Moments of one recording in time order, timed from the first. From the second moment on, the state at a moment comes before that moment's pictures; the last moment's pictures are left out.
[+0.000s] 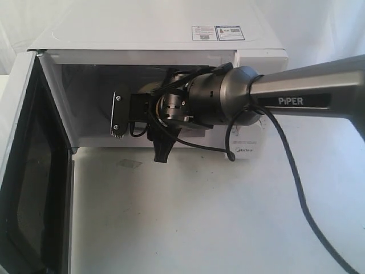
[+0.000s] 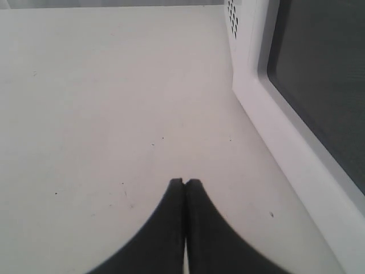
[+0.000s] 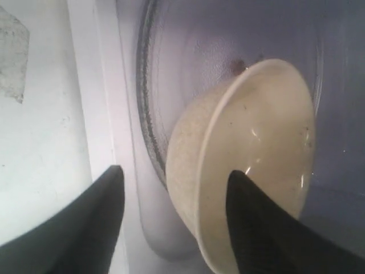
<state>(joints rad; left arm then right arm) 0.04 0.00 0.02 -0.20 0.40 0.20 0.66 2.02 -1.42 -0.89 0.38 -0.05</state>
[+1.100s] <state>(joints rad) 0.04 0.00 0.02 -0.20 0.40 0.20 0.66 2.02 -1.42 -0.92 0.34 -0.05</state>
